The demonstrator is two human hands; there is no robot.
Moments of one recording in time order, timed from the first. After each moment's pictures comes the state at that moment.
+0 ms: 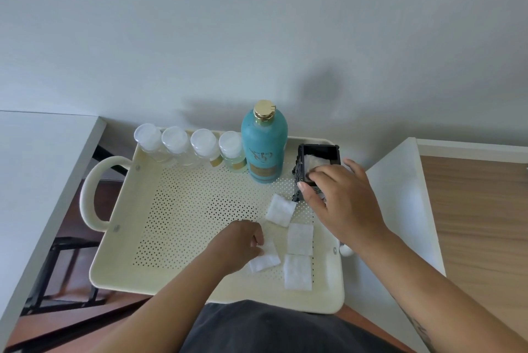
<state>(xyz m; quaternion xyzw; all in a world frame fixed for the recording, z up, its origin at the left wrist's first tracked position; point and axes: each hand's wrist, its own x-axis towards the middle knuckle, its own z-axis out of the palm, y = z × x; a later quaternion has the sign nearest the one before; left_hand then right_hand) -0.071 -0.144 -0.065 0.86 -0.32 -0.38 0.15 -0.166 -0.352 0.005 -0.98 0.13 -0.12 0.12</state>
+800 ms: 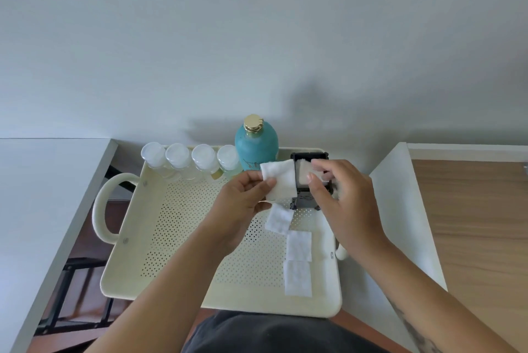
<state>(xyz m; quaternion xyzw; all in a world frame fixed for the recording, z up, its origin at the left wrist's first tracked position) -0.056 -0.192 0.027 0.60 -0.05 -0.42 0.68 -0.179 -0.342 0.043 -0.85 0.22 -0.27 0.40</state>
